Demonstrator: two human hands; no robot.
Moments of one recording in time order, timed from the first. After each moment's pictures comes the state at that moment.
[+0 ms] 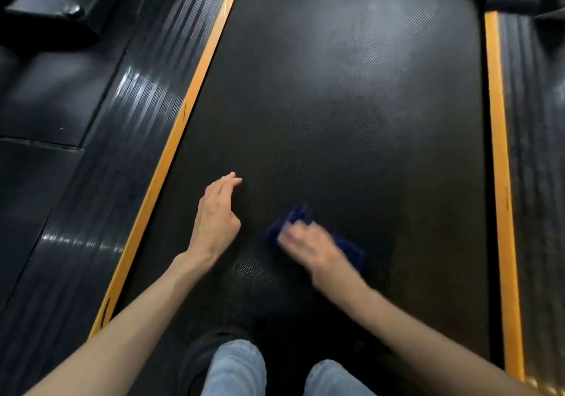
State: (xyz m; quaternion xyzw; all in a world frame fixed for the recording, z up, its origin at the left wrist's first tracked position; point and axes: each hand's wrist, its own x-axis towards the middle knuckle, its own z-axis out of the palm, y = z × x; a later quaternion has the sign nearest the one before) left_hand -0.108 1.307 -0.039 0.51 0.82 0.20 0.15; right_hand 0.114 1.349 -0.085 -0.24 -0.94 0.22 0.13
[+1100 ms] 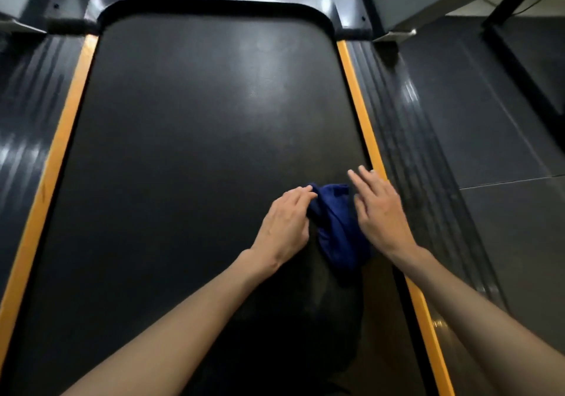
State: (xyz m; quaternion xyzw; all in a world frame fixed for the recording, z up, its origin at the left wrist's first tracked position) left_hand 0.082 1.463 -0.029 0.76 0.58 0.20 0.22; right_hand 0.275 1.500 -0.028 -0.61 -0.78 0.09 0.11
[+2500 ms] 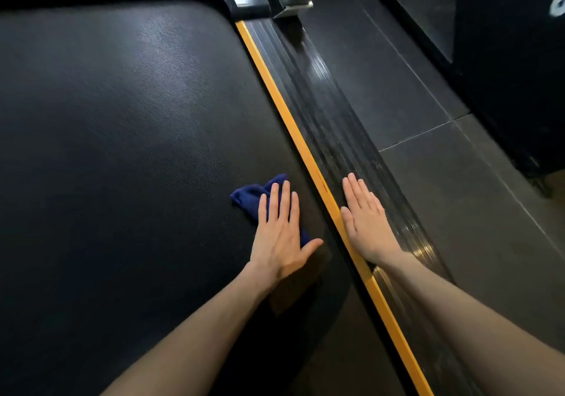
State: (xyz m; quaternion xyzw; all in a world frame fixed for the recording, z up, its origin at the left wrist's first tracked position) left_hand 0.167 1.475 -0.065 0.85 0.51 -0.03 0.14; right_hand 0.355 1.458 -0.039 -0.73 -0.67 0.15 -0.01
